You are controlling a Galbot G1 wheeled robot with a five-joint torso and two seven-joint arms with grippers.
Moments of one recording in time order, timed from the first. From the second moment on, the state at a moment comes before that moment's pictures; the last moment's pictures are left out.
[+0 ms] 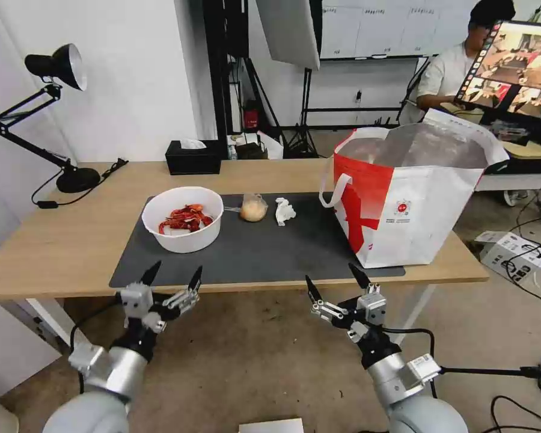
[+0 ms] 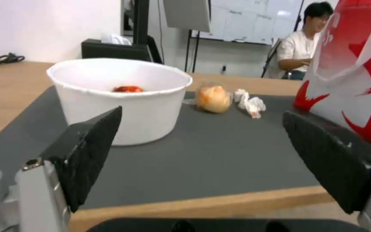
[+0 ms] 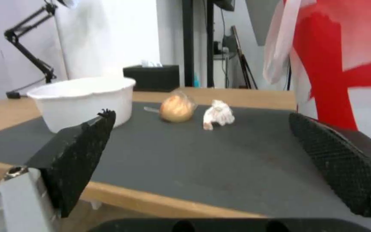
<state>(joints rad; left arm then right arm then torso) 1.73 -1.16 -0.57 -2.27 -0.46 -0.03 -0.02 -1.60 1.12 0.27 2.21 0.27 0.10 0.09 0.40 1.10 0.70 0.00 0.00</state>
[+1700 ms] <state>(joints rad) 1.77 -1.19 -0.55 -2.21 -0.41 -0.07 0.01 -1.60 1.15 0.26 2.11 0.24 0.12 0.08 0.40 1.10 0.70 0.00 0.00</state>
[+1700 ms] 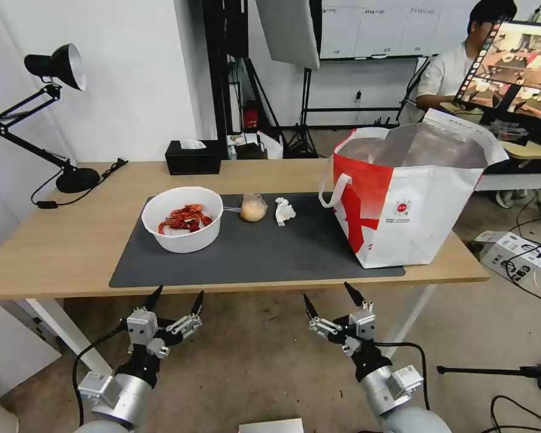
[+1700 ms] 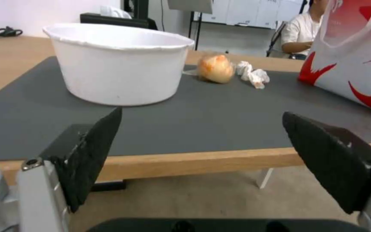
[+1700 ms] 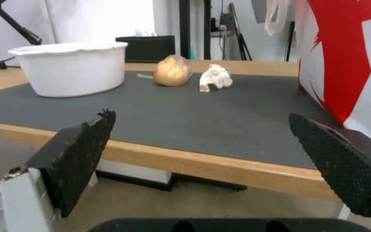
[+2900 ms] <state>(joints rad) 1.70 -1.14 -0.54 -2.14 -0.45 -0.07 0.01 -0.68 1.09 -0.22 1.77 0.64 -0.25 0.45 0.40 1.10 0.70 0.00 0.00</state>
